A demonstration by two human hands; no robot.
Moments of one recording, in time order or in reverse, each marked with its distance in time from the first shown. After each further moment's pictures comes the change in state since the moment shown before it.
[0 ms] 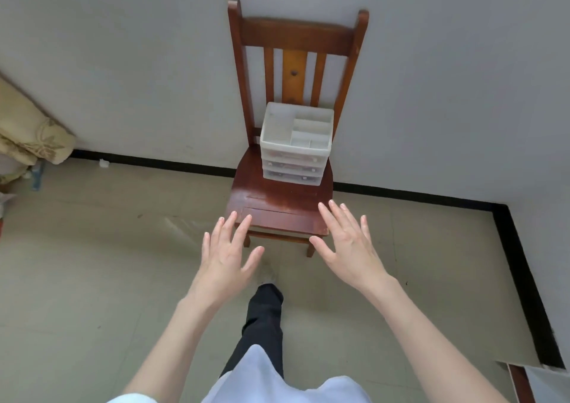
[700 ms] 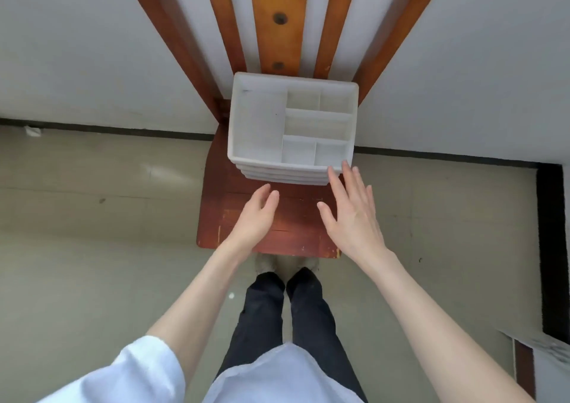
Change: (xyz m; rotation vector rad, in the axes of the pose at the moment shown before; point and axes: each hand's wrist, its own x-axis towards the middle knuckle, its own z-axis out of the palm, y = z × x) left_hand 0.348 0.000 0.093 -0.789 -0.366 -0.499; right_hand 0.301 0.097 0.049 0.106 -0.067 0.188
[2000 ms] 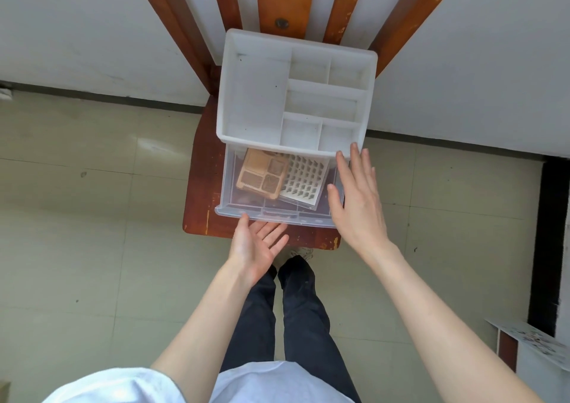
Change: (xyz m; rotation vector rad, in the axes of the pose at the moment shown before) left_hand 0.009 -0.062 0.031 -1.103 0.037 -0.560; right_hand 0.026 0.029 0.032 0.054 0.131 -0.051
